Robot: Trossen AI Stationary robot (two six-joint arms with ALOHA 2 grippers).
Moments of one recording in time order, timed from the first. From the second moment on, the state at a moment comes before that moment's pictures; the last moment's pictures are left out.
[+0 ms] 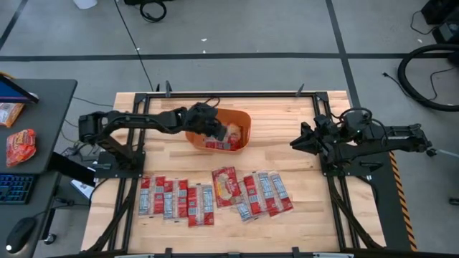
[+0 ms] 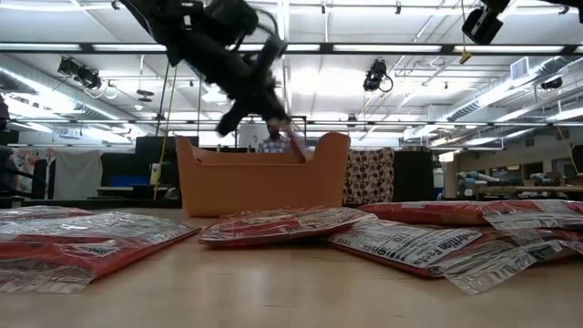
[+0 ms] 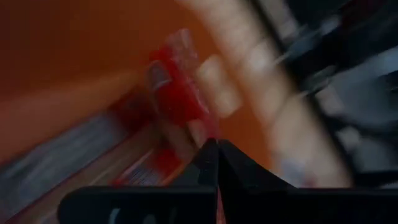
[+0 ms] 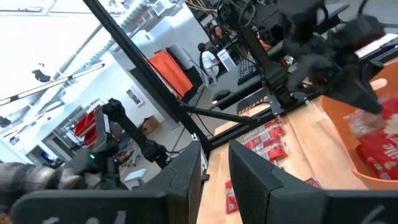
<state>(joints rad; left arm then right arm) 0.27 1.54 0.96 -0.04 0.08 -0.78 0.02 0.44 0.53 -0.03 -0.20 0.63</state>
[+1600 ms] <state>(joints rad) -0.38 1.37 0.96 -0.61 0.02 -1.11 0.41 0.99 0.58 -0.22 -0.10 0.55</state>
